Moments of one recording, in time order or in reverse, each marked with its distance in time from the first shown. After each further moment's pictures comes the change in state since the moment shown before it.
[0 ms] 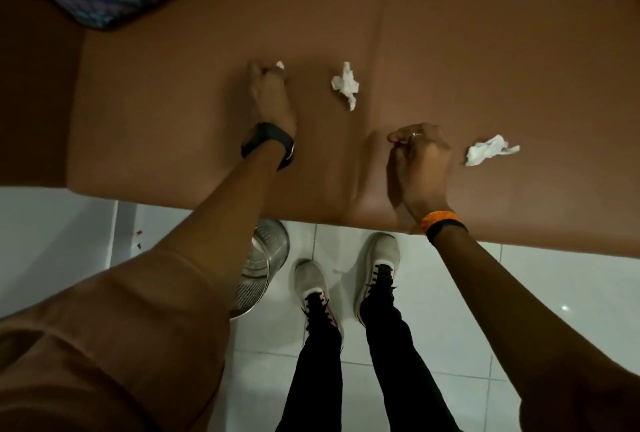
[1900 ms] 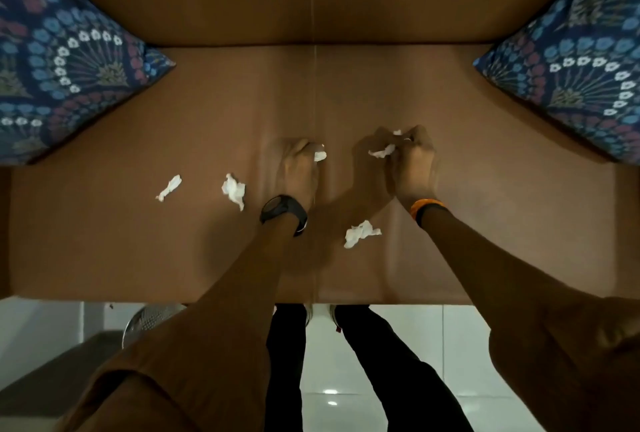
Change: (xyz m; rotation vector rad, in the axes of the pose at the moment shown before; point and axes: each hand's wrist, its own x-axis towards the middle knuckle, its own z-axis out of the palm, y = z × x) left_hand -0.011 0.208 0.100 0.008 -0.335 0.232; right_hand 0.176 0.139 -0.115 -0.027 -0.010 0.239
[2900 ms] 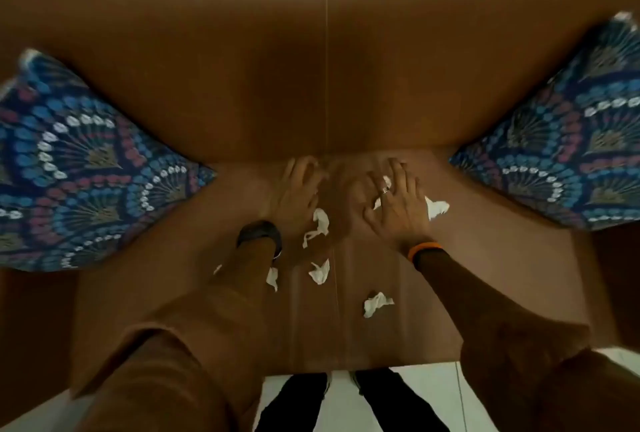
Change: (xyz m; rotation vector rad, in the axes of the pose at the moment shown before) left_hand 0.086 0.030 -0.146 0.269 -0.044 0.544; right_hand 0.020 -0.105 -0.080 -0.409 0.025 -0.389
